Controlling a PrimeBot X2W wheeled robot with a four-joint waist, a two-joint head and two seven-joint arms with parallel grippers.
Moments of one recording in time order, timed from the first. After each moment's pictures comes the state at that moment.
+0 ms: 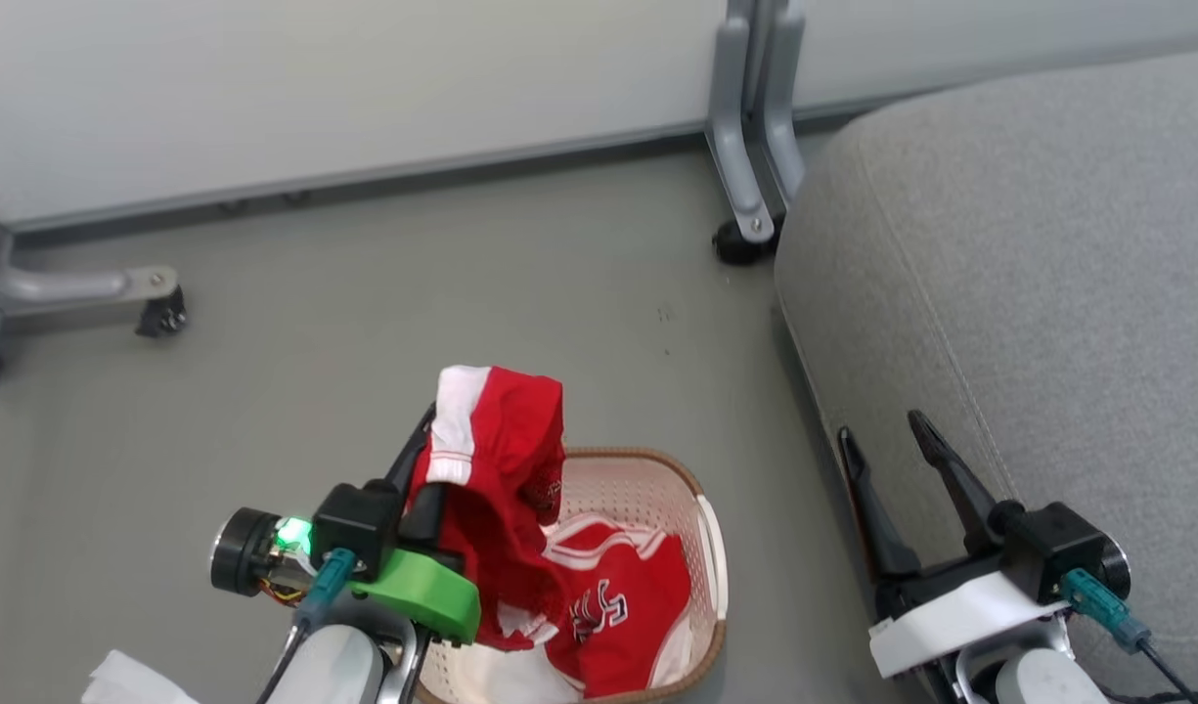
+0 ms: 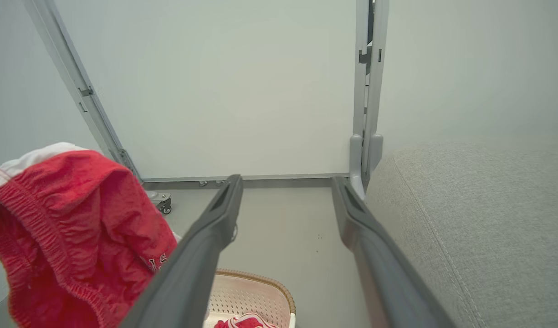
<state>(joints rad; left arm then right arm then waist) -0.23 0.16 -0.43 0.32 -0.22 0.04 -0.26 -0.02 -0.12 0.18 0.09 0.21 0.13 -0.26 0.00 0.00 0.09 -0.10</state>
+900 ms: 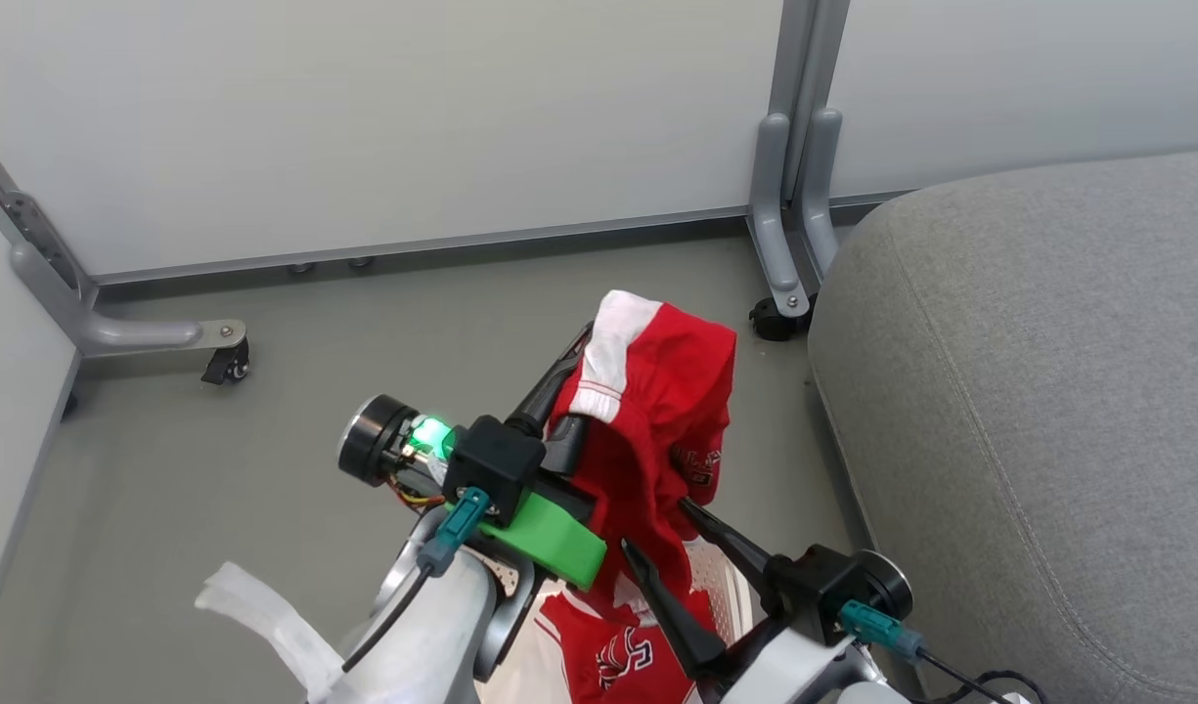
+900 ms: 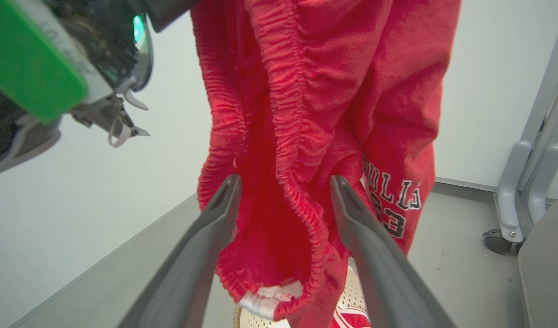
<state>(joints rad) -0.38 0.05 -0.55 0.28 -0.14 -0.03 -0.26 -0.14 -0.10 0.60 0.27 0.29 0.13 -0.26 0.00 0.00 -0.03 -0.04</state>
